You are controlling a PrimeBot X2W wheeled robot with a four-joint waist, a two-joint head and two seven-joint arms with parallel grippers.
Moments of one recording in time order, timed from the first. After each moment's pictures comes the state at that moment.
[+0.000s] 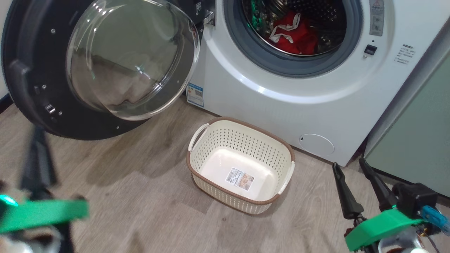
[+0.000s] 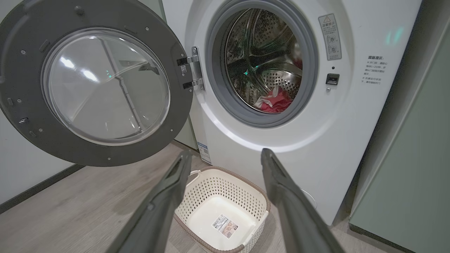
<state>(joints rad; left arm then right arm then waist) 0.09 0.30 -0.06 -0.28 -0.44 0.27 -0.25 0.16 -0.04 -0.01 -0.11 0.24 0.13 0.01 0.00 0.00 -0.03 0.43</state>
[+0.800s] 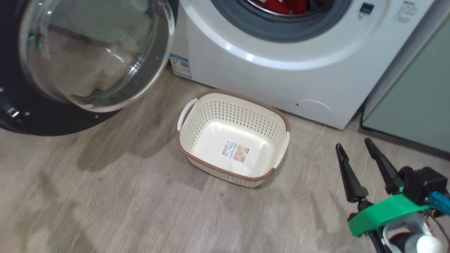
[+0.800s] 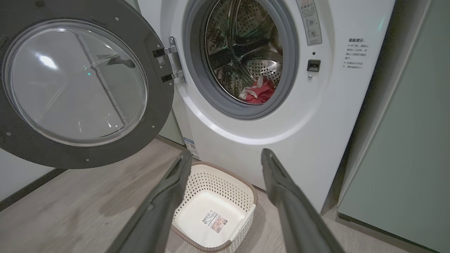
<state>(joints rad) -0.65 0.65 0.46 0.40 -1.30 0.12 0.16 0.12 -0.04 -0.02 -0.20 0.20 0.13 0.05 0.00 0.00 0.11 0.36</state>
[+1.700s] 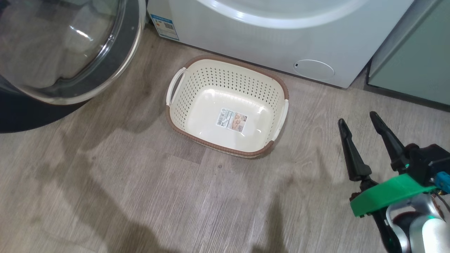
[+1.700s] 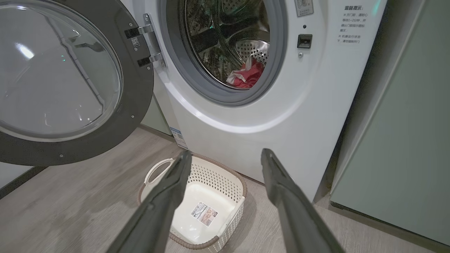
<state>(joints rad) -0.71 0.56 0.48 0.80 -1.42 -0.01 0.29 0.03 -0.04 -0.02 -0.27 0.15 0.13 0.12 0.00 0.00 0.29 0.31</state>
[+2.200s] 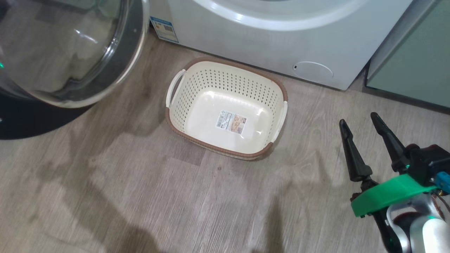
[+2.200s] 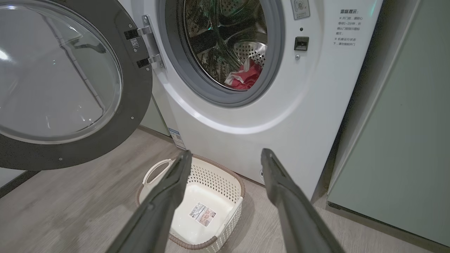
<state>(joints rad) -0.71 0.56 0.48 0.83 -1.49 -0.07 0.45 0.03 -0.04 -0.02 -0.26 0.15 0.13 0.11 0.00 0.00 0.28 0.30</state>
